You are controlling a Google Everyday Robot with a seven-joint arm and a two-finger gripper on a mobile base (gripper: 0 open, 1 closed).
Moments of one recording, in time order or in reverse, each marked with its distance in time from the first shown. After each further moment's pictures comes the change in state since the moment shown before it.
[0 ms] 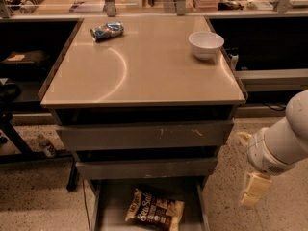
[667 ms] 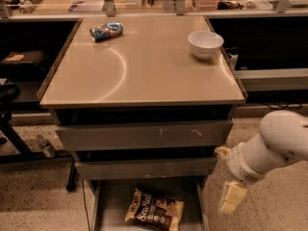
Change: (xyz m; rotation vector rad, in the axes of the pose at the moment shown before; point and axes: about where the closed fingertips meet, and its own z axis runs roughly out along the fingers) arm -0.010 0.013 0.080 -0.120 -0.103 0.013
